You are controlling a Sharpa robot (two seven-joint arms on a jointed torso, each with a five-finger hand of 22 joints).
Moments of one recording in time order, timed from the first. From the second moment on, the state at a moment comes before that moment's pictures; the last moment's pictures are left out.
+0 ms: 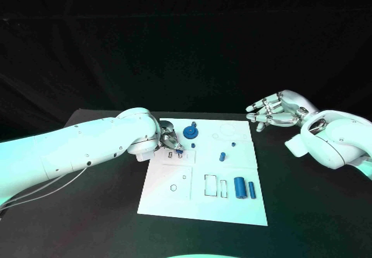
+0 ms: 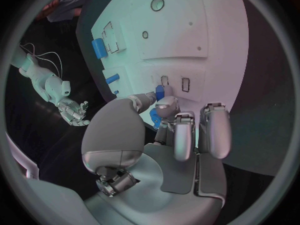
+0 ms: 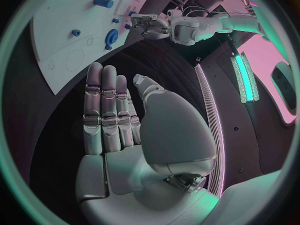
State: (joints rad) left arm 1.27 -0.70 -0.02 1.44 -1.04 0.10 -0.64; left_hand 1.13 -0.12 0.71 0.16 0.05 0.89 0.06 0.56 0.69 1.34 -0.02 1.06 1.03 1.47 -0.08 1.57 1.31 0.07 1.46 0.02 1.44 1.31; right arm 1.38 -0.95 -0.12 1.57 -0.70 -0.38 0.09; right_hand 1.37 -0.15 0.22 0.14 0.34 1.05 0.15 0.11 0.15 1.32 0.07 0.13 0.29 1.43 0.00 0.17 0.50 0.19 1.35 0.10 0.20 0.25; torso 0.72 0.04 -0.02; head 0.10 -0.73
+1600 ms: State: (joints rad) left arm 1.27 -0.69 -0.01 1.44 -1.15 0.22 -0.65; left_hand 1.09 -0.10 0.70 0.12 0.05 0.89 0.06 0.57 0.71 1.34 -0.02 1.07 1.03 1.47 -0.08 1.57 1.31 0.07 1.46 0.02 1.44 1.31; right arm 1.38 -0.95 -0.12 1.58 -0.71 -0.36 0.09; right_hand 1.36 -0.14 0.22 0.14 0.34 1.05 0.15 0.11 0.15 1.32 0.07 0.13 0.30 1.43 0.01 0.17 0.51 0.19 1.35 0.10 0.20 0.25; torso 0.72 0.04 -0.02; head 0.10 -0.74
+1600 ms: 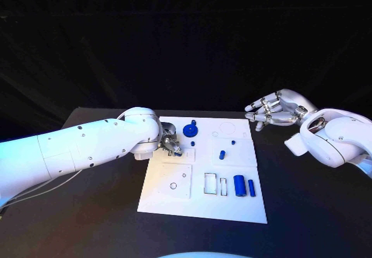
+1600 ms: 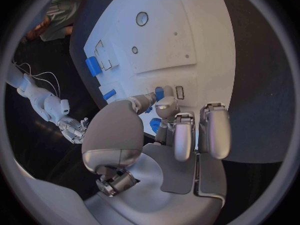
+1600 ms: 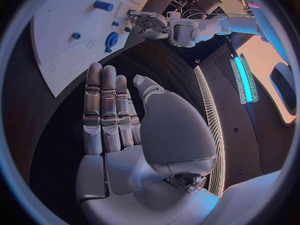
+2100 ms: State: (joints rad) left arm 1.27 -0.69 -0.01 1.44 -1.16 0.22 -0.65; left_hand 1.01 -0.09 0.75 0.06 0.05 0.89 0.06 0.58 0.71 1.34 -0.03 1.08 1.03 1.47 -0.08 1.57 1.31 0.07 1.47 0.01 1.44 1.31; right arm 1.38 -0.95 -0.12 1.58 -0.71 -0.36 0.09; right_hand 1.36 -0.14 0.22 0.14 0.34 1.05 0.15 0.11 0.15 1.32 0.07 0.13 0.30 1.43 0.01 0.17 0.51 0.19 1.35 0.10 0.20 0.25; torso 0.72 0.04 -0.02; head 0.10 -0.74
